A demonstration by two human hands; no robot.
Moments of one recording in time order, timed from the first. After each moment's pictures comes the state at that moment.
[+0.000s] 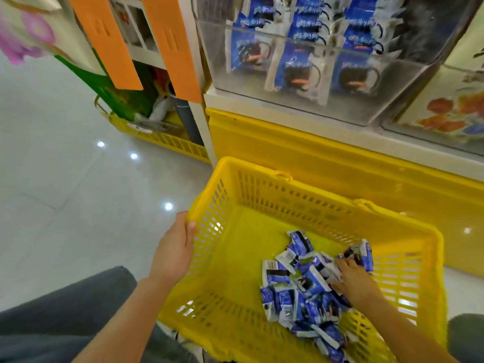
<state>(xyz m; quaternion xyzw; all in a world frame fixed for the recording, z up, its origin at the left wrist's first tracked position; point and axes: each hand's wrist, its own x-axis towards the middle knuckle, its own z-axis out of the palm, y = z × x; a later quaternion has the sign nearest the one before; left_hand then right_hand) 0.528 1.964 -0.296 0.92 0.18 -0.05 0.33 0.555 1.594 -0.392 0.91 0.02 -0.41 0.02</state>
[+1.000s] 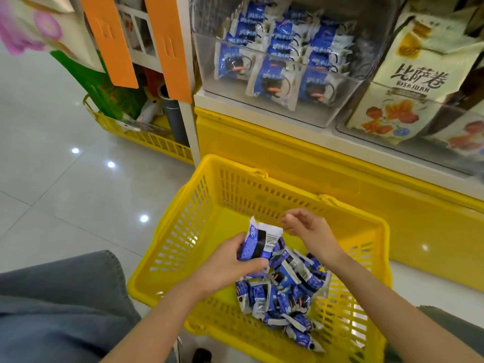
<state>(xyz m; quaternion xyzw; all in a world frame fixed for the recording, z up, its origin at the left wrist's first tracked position) 0.506 1.849 -0.262 0.70 0.06 -0.26 0.66 0.578 1.658 -0.264 0.83 0.00 -0.19 -0.52</state>
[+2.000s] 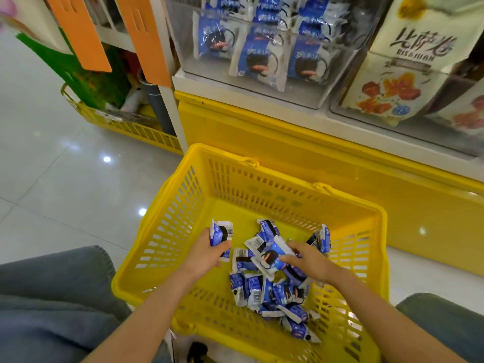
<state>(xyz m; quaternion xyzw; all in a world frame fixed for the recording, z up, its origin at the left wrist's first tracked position) 0.515 1.860 -0.309 0.72 0.25 -0.25 0.59 0.553 1.613 -0.341 0.85 0.04 -0.45 -0.29</state>
